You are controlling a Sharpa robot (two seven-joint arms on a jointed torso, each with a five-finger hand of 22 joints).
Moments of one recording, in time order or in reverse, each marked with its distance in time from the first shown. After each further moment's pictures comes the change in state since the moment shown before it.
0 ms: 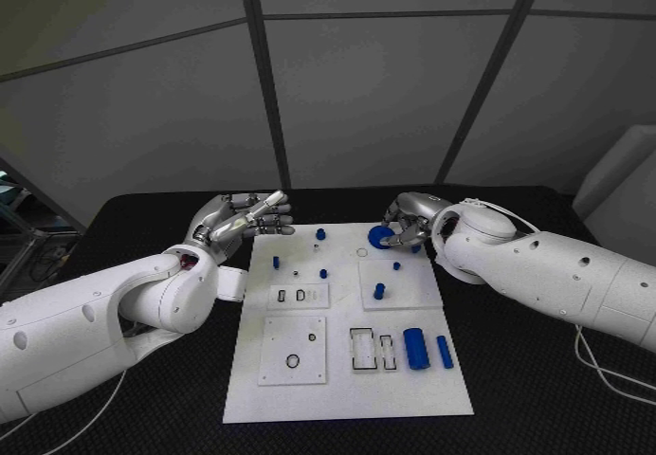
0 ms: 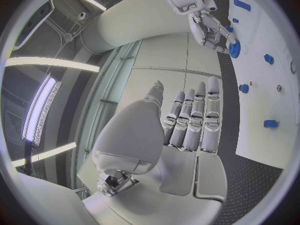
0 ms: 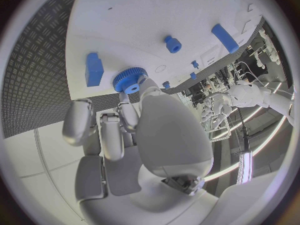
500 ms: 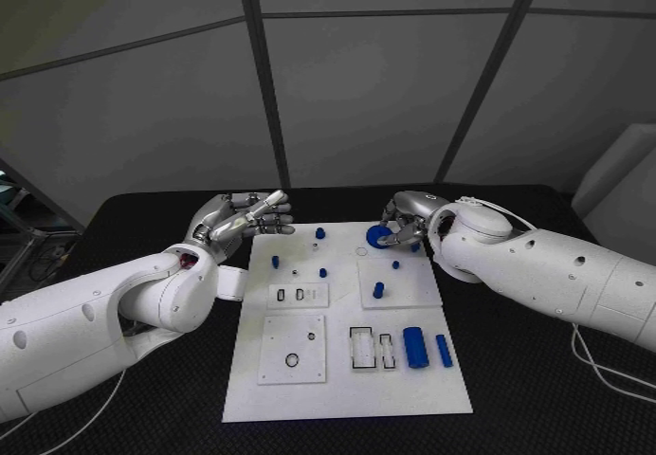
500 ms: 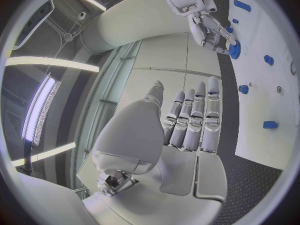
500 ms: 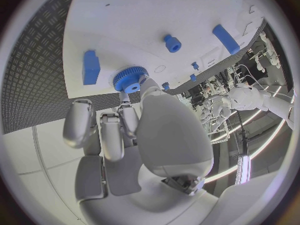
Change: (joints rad) left arm 0.000 0.002 0.000 -0.002 0.000 0.003 -0.004; left_hand 0.000 0.000 0.003 -0.003 0.000 0.000 0.000 0.000 0.000 0.000 0.000 0.000 0.000 0.000 0.000 -0.006 0.000 0.000 0.000 0.000 0.000 0.000; right arm 0.001 0.009 0.001 0.000 -0.029 0.006 -0.006; right_hand 0.013 0.013 0.006 -0.017 -0.007 0.034 -0.006 0.011 -0.001 0.027 -0.005 0.055 0.064 0.000 0.000 0.009 0.000 0.000 0.007 0.000 0.015 0.027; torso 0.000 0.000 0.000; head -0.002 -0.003
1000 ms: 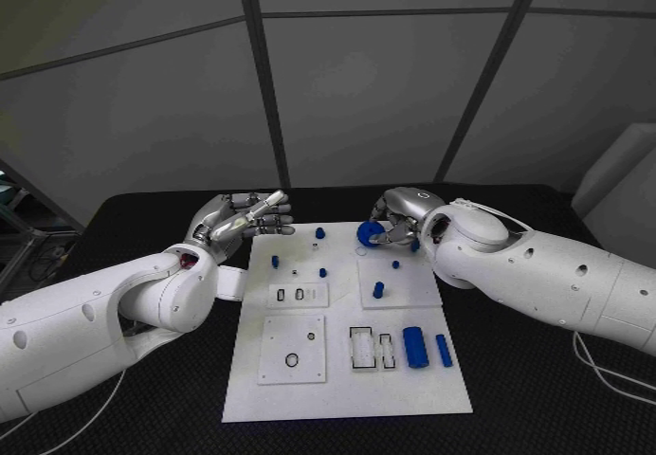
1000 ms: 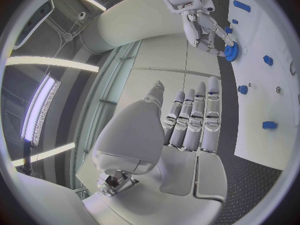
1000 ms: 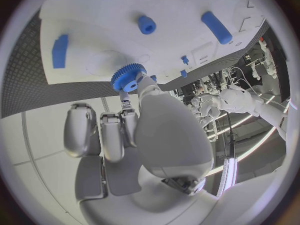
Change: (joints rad) left arm 0.000 0.000 0.000 -0.001 0.000 0.003 -0.004; left_hand 0.004 0.004 0.000 0.000 0.000 0.000 0.000 -0.004 0.000 0.000 0.000 -0.004 0.000 -0.004 0.004 0.000 0.001 0.000 0.000 0.000 0.000 -0.001; right arm -0.003 -0.018 -0.002 0.113 -0.086 -0.092 -0.006; right_hand 0.027 0.025 0.053 -0.038 -0.039 0.057 -0.008 0.008 0.000 0.072 -0.013 0.093 0.024 0.000 0.000 0.016 0.000 -0.016 0.045 -0.009 0.051 0.091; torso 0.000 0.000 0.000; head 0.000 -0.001
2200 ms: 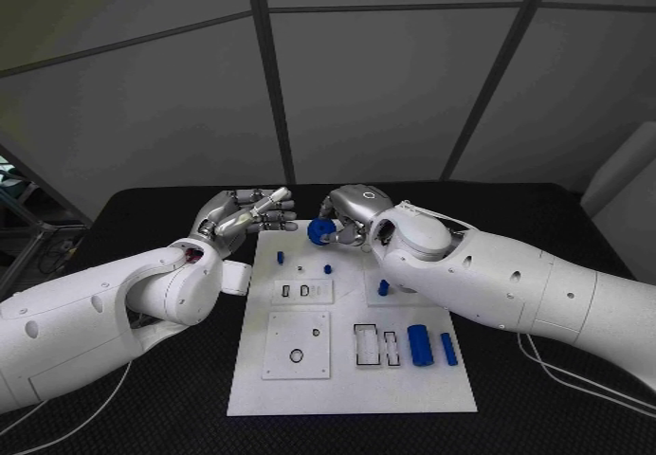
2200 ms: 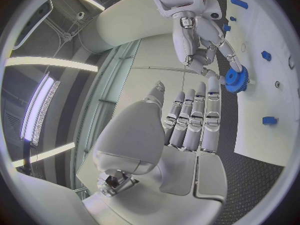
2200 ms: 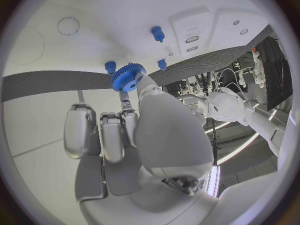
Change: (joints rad) left arm 0.000 0.002 0.000 -0.013 0.000 0.002 -0.001; left_hand 0.008 0.008 0.000 -0.006 0.000 0.000 0.000 0.000 0.000 0.000 0.000 0.000 0.000 0.000 0.000 0.000 0.001 0.000 0.000 0.000 0.000 -0.001; right arm -0.001 0.213 -0.016 -0.072 -0.110 -0.041 0.004; right_hand 0.002 -0.008 0.008 0.003 0.007 0.004 0.001 -0.023 0.000 0.000 0.000 0.000 0.000 0.004 -0.004 0.000 0.000 0.000 0.004 -0.003 0.003 0.013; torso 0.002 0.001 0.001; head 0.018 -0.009
